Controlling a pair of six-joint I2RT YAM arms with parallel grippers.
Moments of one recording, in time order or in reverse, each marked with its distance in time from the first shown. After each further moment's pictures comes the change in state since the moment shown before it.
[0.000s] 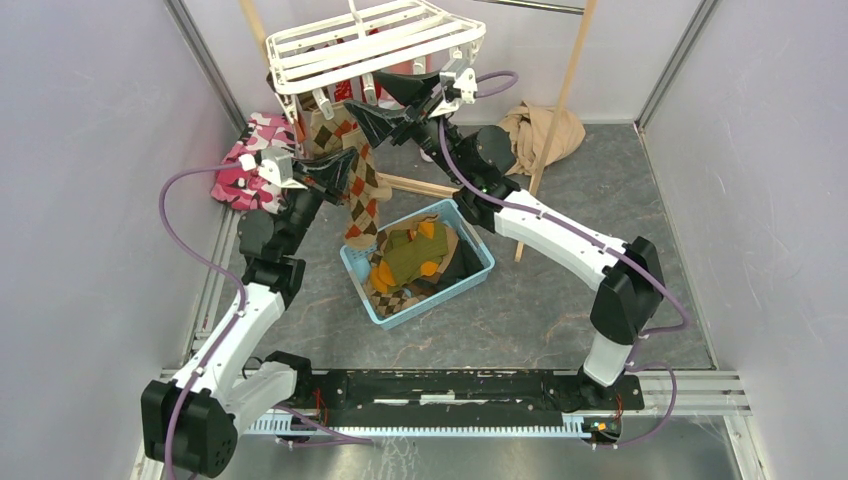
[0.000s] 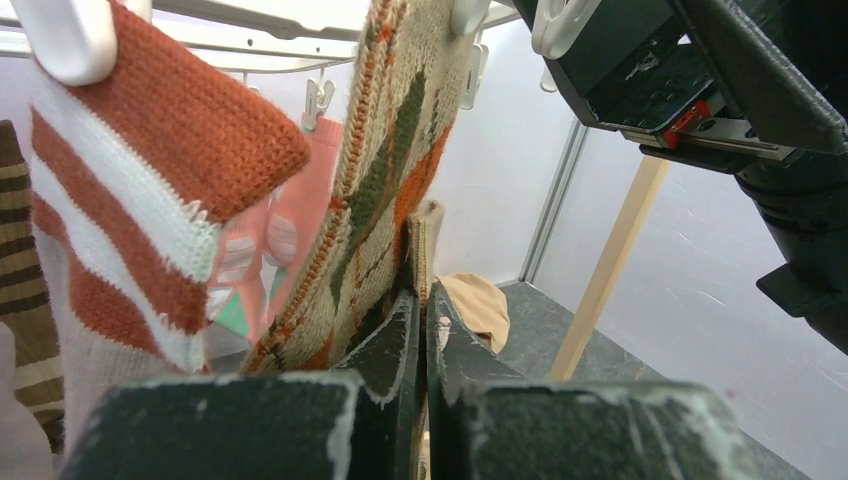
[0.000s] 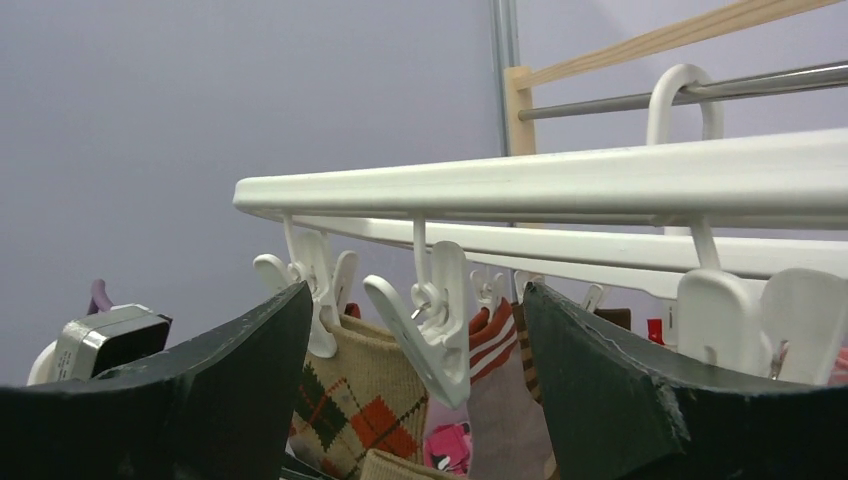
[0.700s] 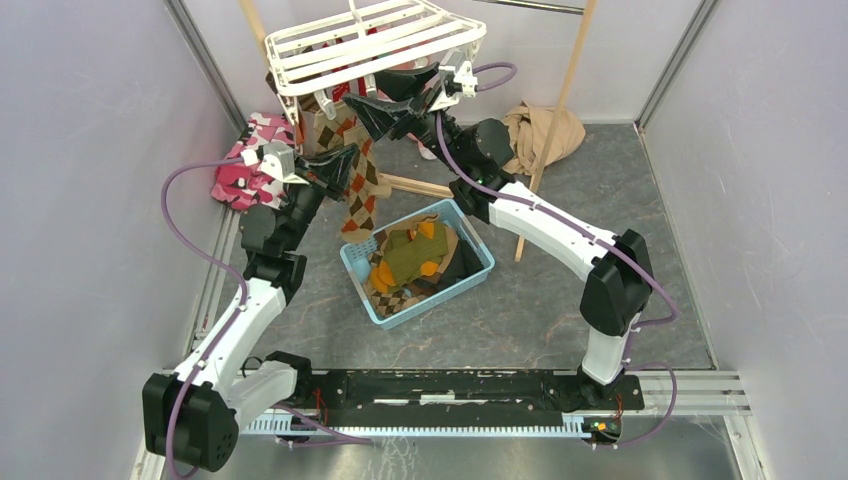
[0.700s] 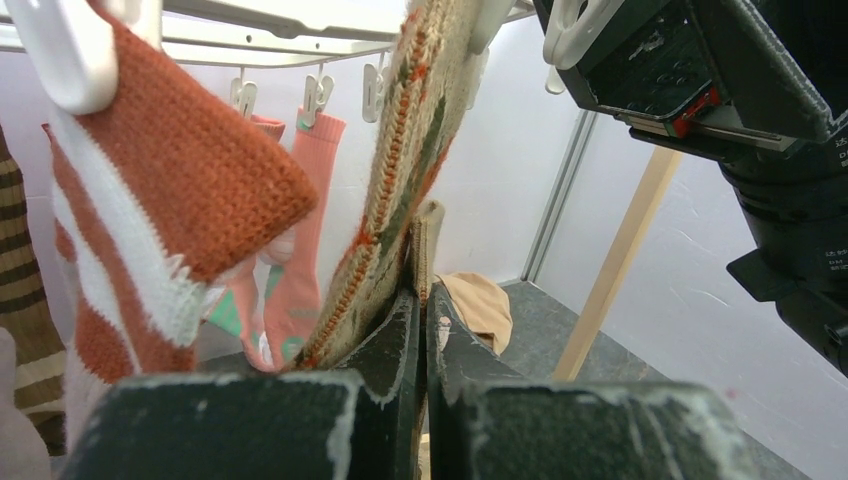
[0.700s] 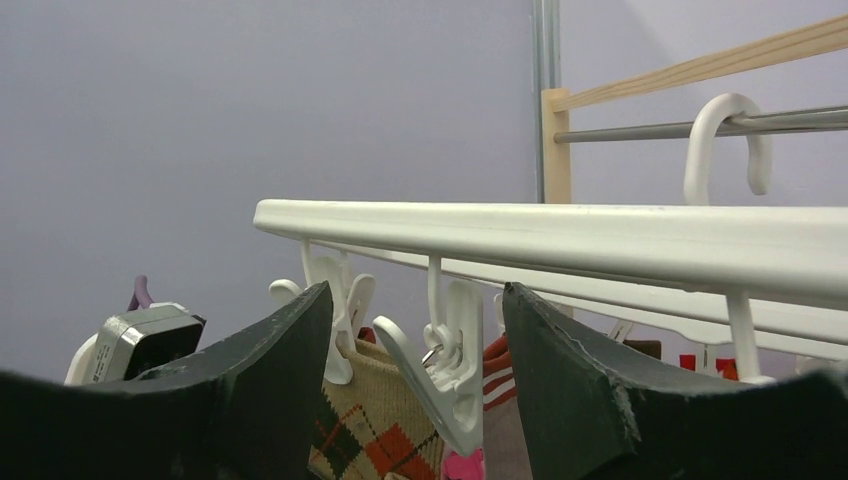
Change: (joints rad) left arm 0.000 0.032 0.022 0.000 0.000 0.001; right arm -0.031 0.069 0.078 0.060 -0.112 0.052
